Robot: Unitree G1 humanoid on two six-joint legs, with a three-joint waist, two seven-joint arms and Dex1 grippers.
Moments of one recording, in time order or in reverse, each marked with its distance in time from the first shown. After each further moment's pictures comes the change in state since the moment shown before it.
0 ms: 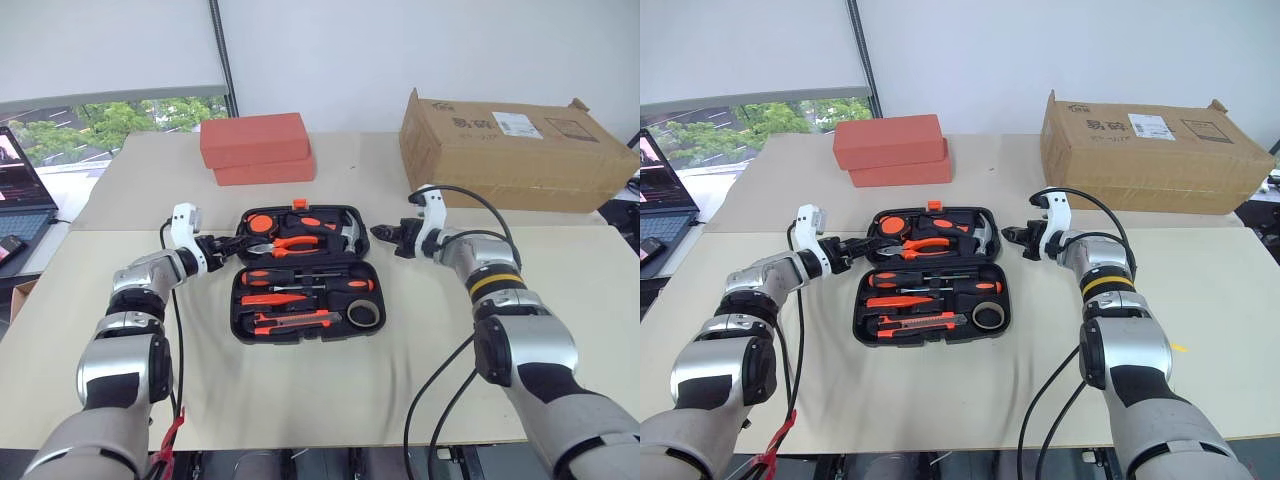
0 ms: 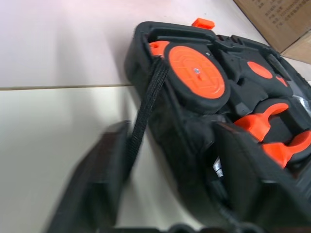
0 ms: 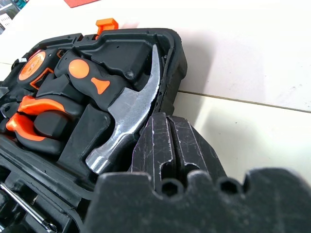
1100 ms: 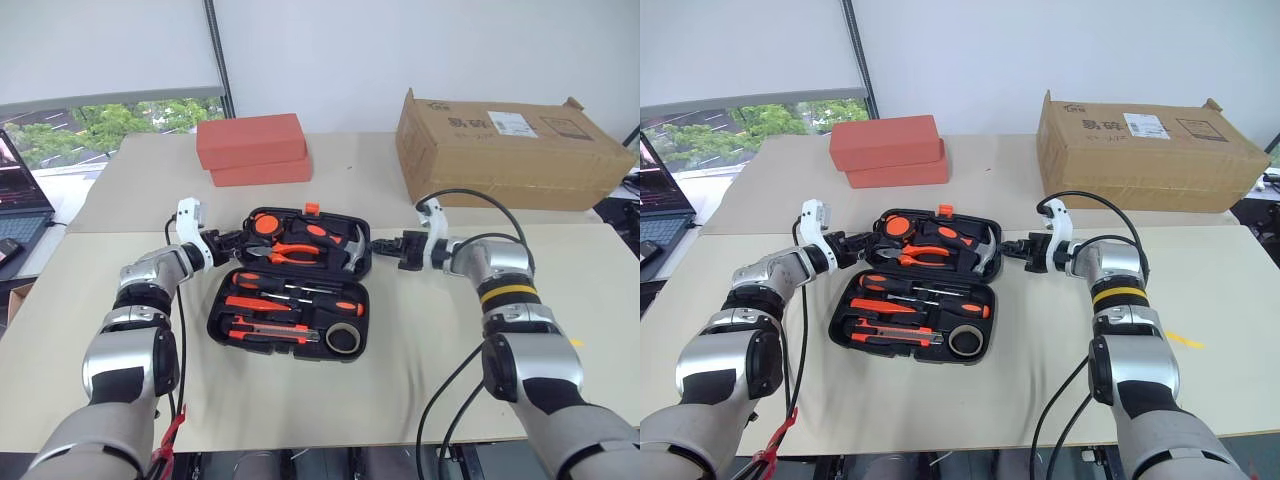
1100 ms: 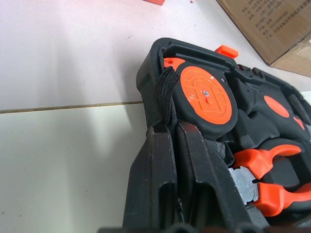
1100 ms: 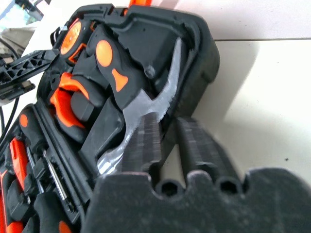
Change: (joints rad) left arm -0.023 -0.009 0.026 0.017 0.000 -0.001 0.015; right arm 0.122 -0.039 0.005 -0.281 0.048 0.347 0.144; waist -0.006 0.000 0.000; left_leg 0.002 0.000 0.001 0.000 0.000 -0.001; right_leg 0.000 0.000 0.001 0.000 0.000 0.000
